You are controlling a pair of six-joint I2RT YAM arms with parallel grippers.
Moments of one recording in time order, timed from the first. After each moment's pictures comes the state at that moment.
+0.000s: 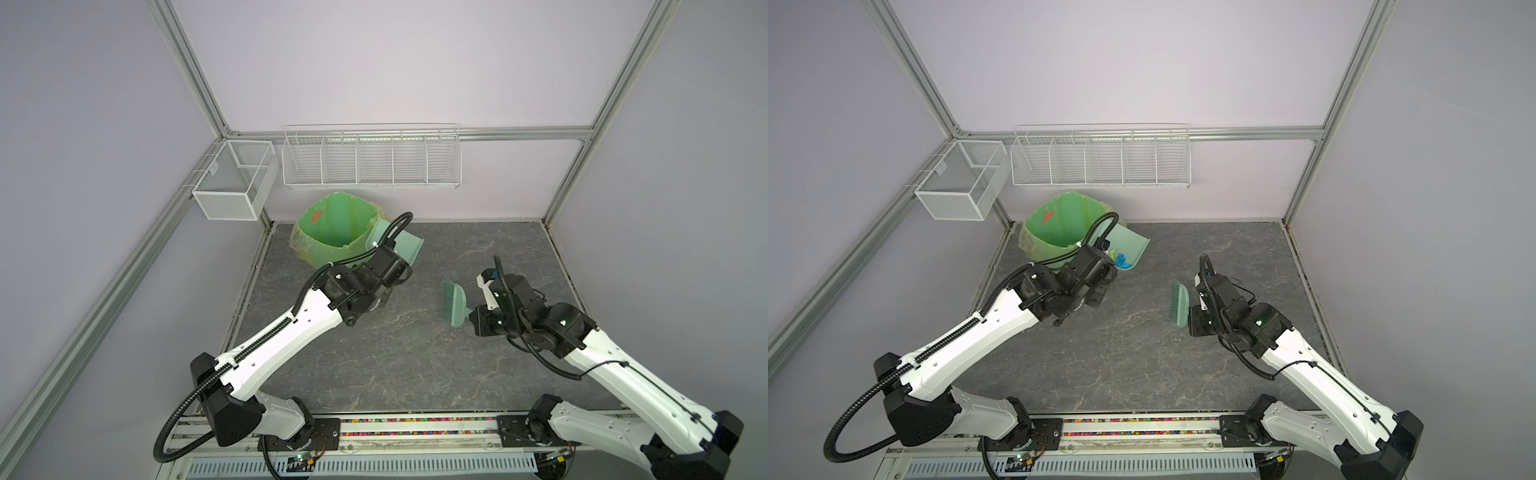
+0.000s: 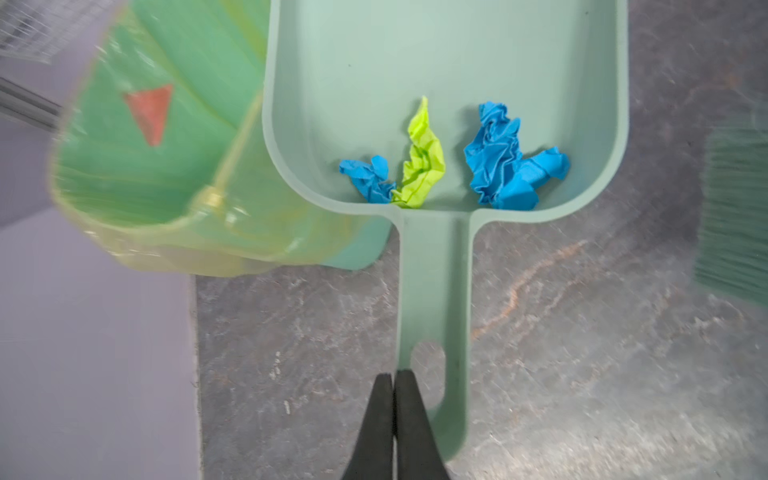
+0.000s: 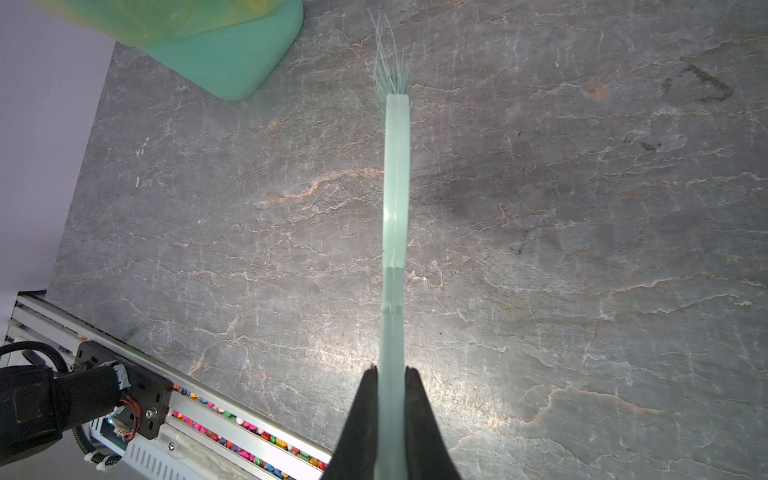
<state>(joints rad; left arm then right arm) -0.89 1.41 1.53 -1.07 -0.61 -0.20 0.71 1.01 1.04 -0.93 0.05 0.55</state>
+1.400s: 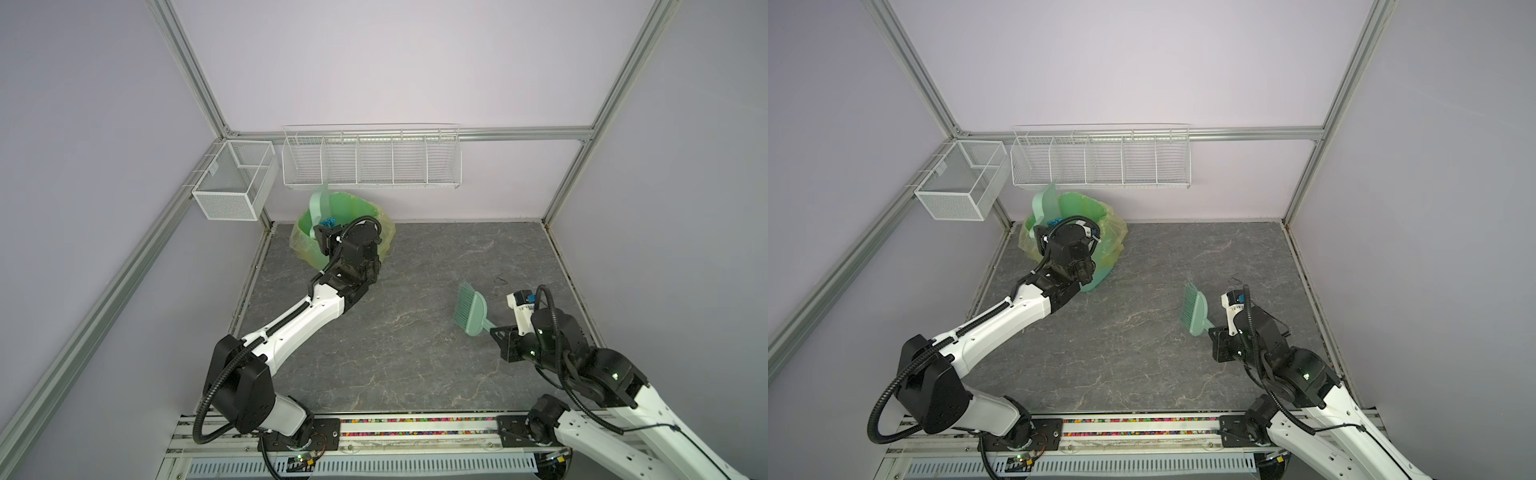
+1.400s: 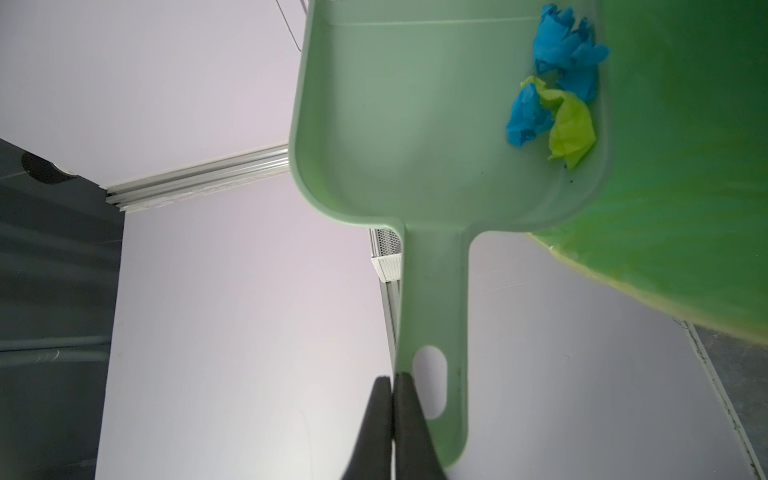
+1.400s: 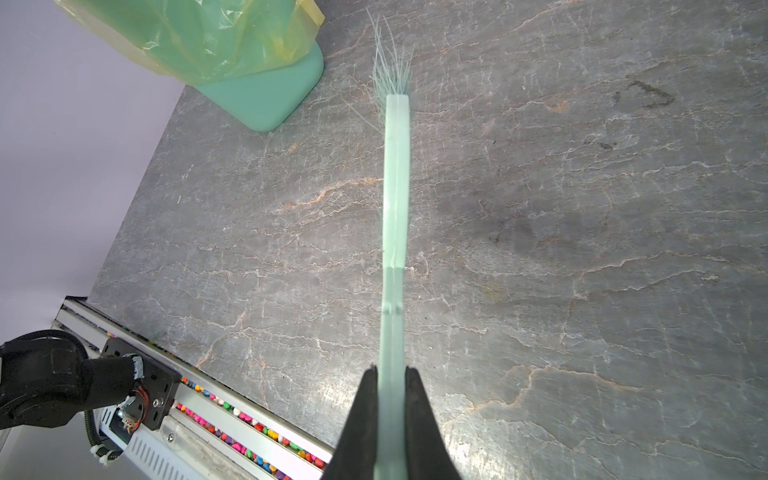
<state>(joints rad) -0.66 1.48 1.20 0.24 -1.37 1.72 0.70 0.62 0.83 -0.92 0.07 0.55</state>
